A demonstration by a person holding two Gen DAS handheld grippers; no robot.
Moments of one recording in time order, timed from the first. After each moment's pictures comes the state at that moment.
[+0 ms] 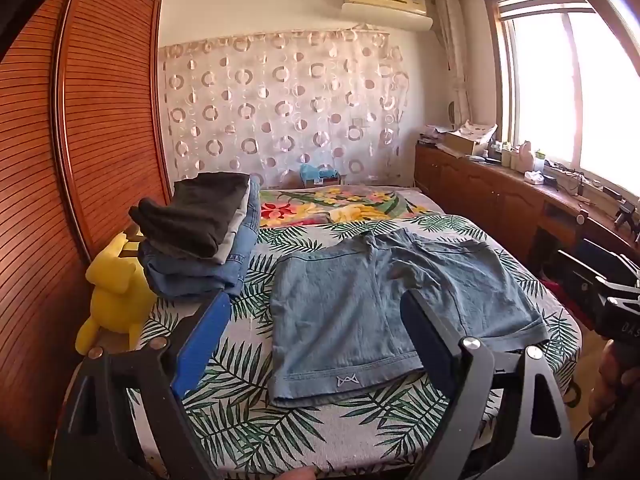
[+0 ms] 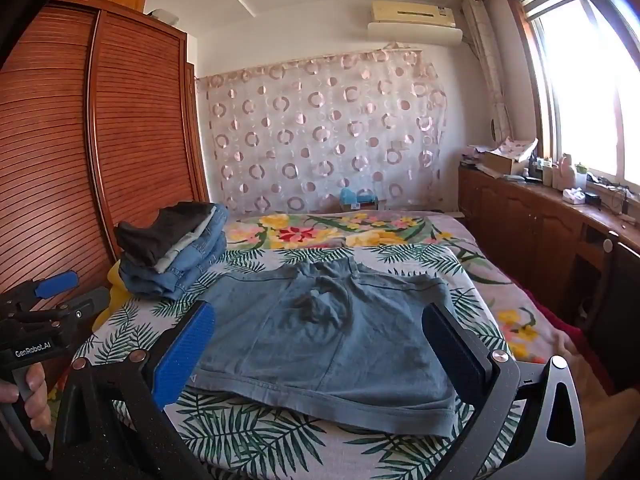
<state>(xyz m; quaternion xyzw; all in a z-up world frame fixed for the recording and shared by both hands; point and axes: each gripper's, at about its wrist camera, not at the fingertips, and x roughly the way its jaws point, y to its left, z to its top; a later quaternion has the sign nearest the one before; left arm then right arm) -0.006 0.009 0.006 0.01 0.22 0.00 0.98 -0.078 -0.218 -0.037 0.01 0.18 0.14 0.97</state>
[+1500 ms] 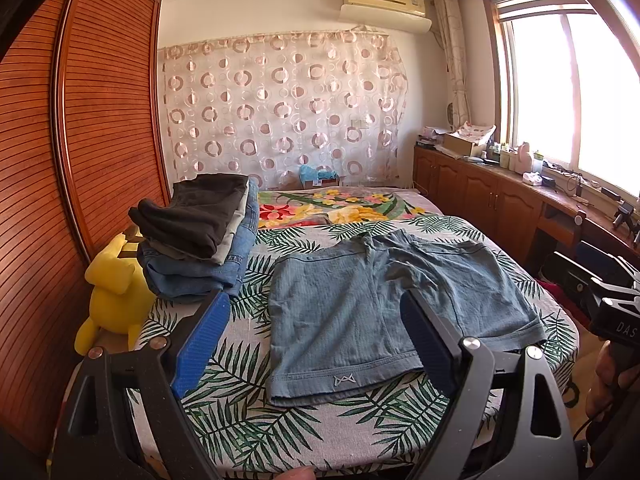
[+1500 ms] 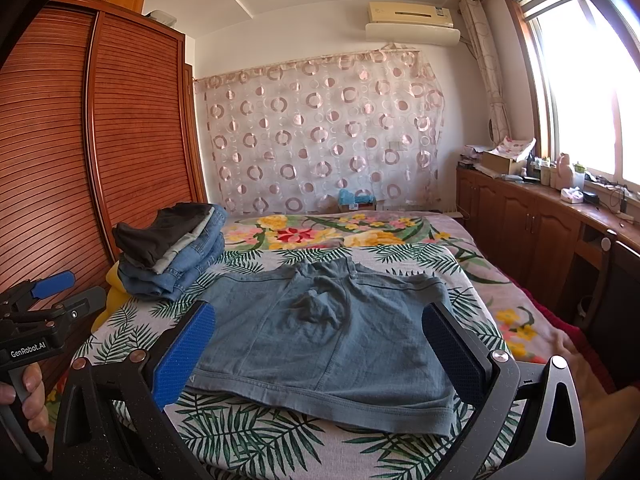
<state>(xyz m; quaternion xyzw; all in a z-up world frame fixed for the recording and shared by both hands) -0.010 -0.001 0.015 0.01 0.22 0.01 0.98 -0.079 -0.221 -0.035 0.01 0.17 0.13 0.98</state>
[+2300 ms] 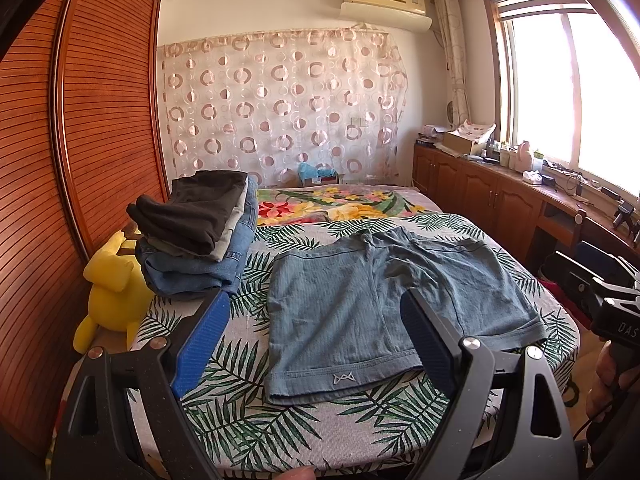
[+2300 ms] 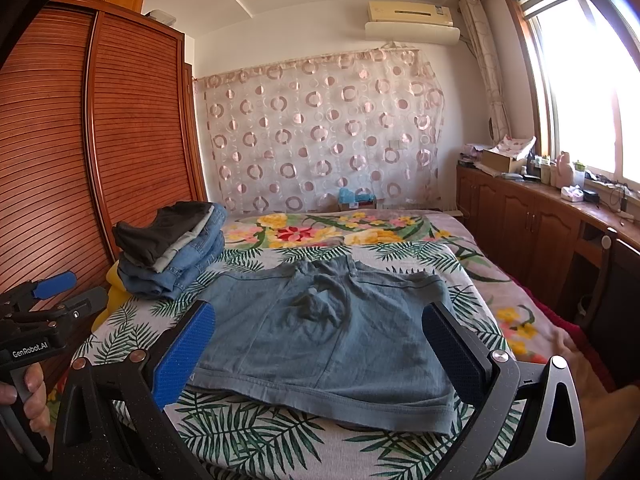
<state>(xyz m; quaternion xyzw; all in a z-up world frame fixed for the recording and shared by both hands) -0.010 -0.002 0.015 0.01 0.22 0.00 0.98 -0.080 -0.221 -0.036 0.01 0.17 0.13 0.98</state>
